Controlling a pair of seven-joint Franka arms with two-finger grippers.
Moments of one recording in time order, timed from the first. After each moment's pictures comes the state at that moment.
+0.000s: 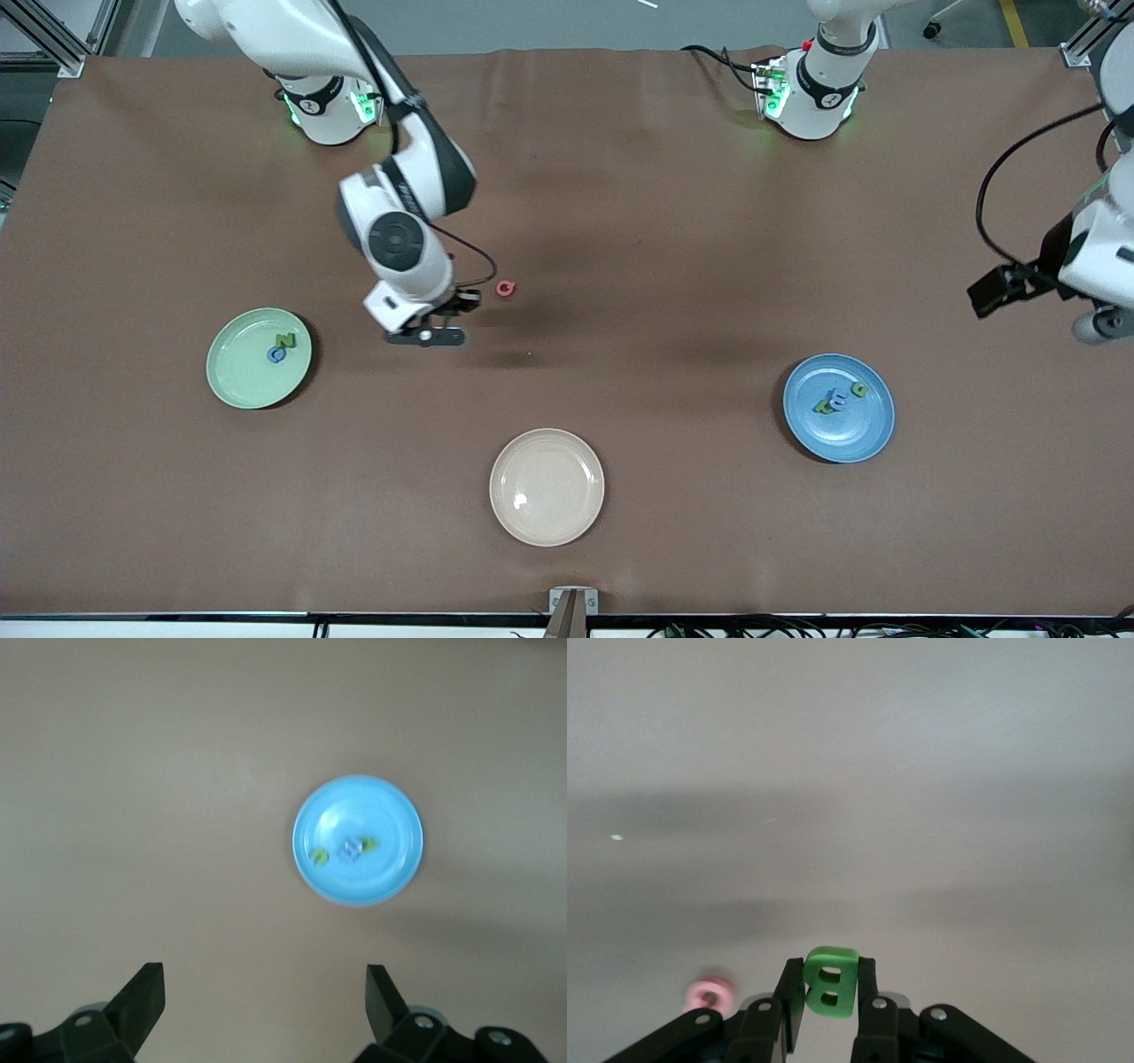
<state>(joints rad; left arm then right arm) 0.33 0.14 -0.45 -1.46 0.20 1.61 -0.23 0.61 0.35 -0.14 -1.90 0.05 2.09 0.44</state>
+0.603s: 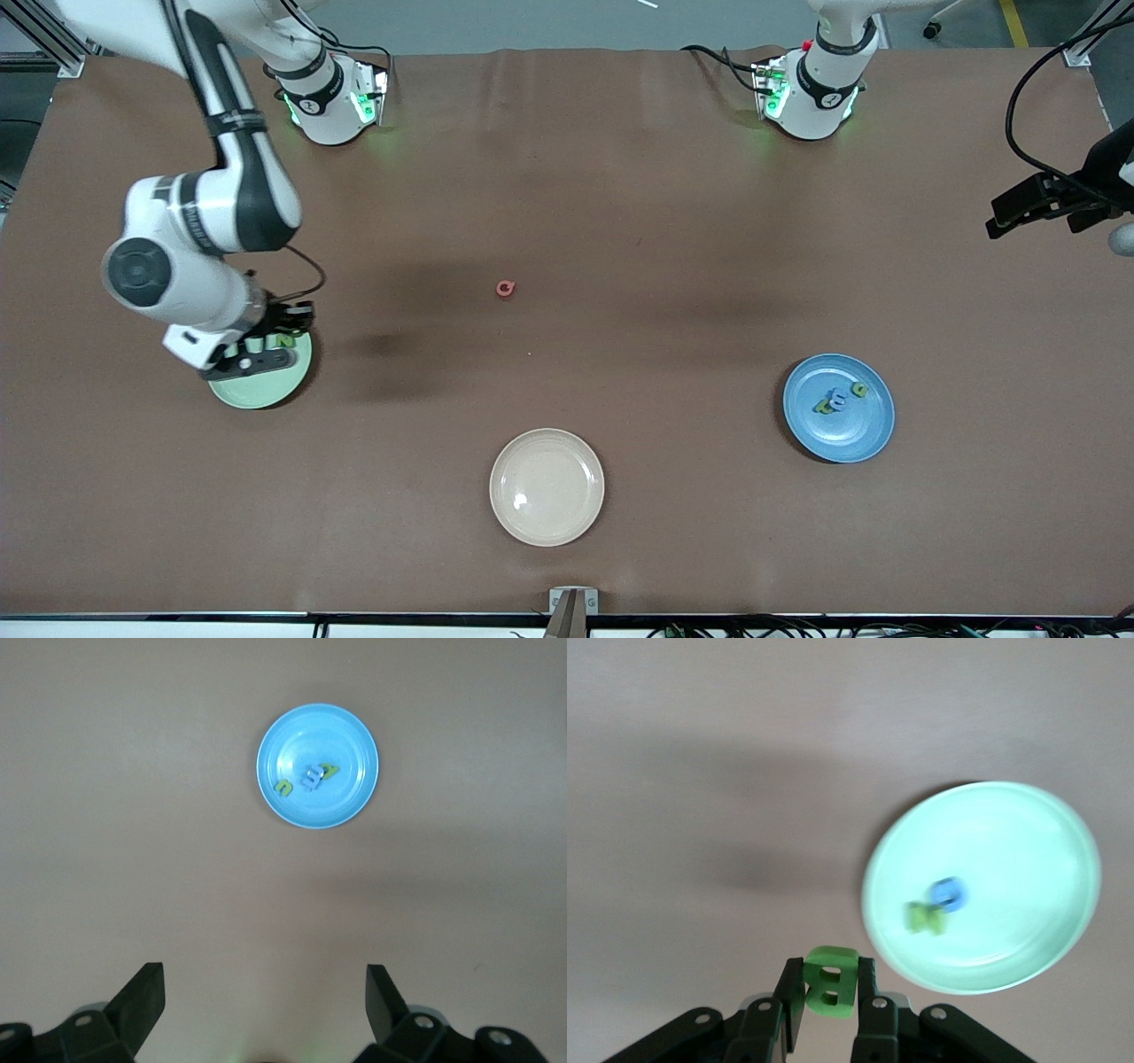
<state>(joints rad) 0.08 0.00 -0.09 -1.53 0.00 1.49 -0.08 0.25 0.27 -0.20 -1.94 0.04 2.06 -0.19</state>
